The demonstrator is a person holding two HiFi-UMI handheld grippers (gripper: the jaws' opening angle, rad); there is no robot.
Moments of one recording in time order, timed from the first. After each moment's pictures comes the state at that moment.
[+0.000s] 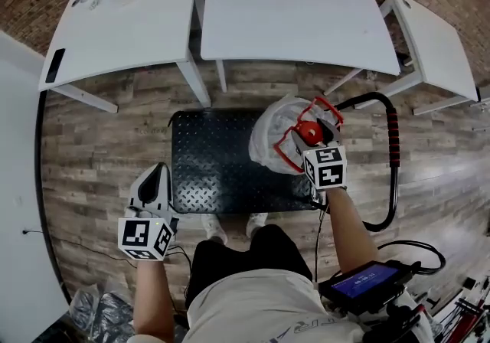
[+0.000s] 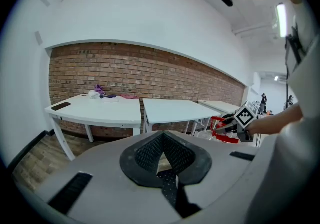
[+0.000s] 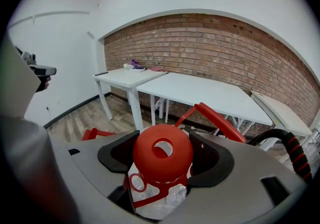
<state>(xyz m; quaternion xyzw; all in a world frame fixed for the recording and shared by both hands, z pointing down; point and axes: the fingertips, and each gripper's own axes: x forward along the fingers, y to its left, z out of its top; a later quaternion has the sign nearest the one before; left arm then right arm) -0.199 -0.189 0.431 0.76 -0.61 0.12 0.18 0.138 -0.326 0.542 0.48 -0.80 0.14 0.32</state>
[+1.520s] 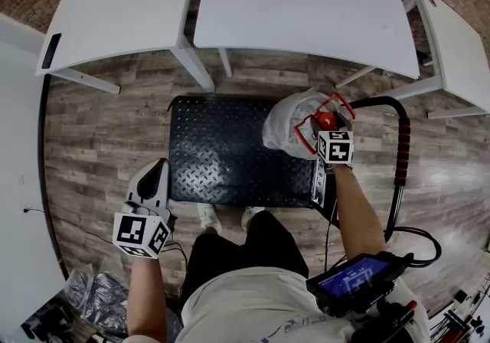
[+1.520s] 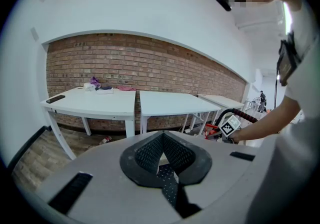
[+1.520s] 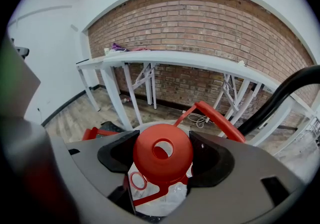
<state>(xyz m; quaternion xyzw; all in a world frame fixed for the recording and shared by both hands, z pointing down) -0.159 -0.209 0.461 0.75 -0.60 0.15 0.21 0.236 -0.396 0.692 0.50 -0.77 0.20 0.35</state>
